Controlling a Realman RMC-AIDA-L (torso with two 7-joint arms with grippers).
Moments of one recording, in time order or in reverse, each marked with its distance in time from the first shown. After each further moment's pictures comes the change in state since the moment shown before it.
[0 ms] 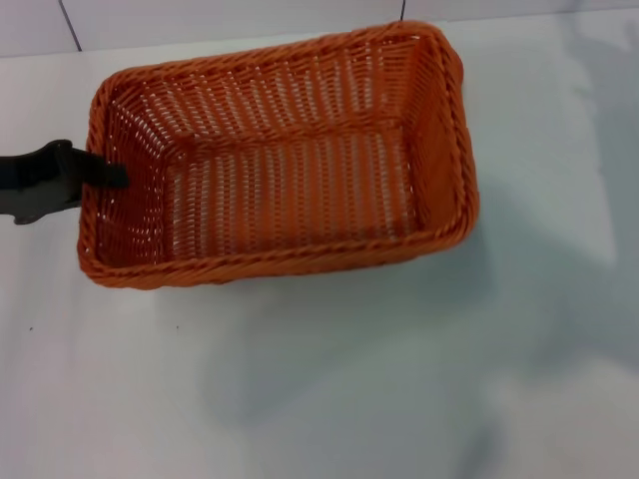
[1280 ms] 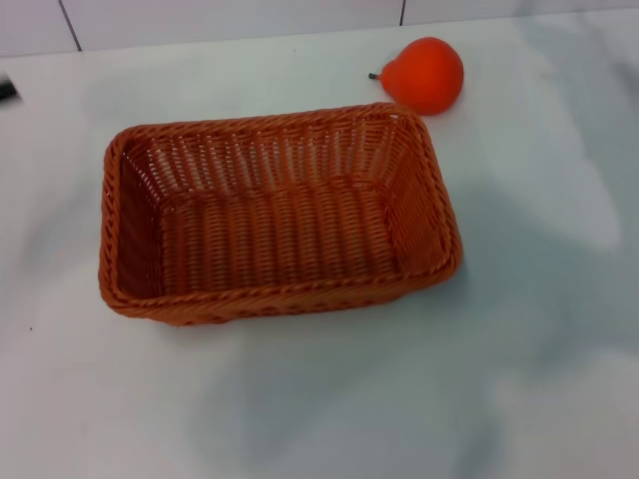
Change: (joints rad) left arm 0.089 0.012 -0.226 -0.025 -0.251 -0.085 0.490; right arm -0.014 -0.045 -0.245 -0.193 -0.157 0.296 0.222
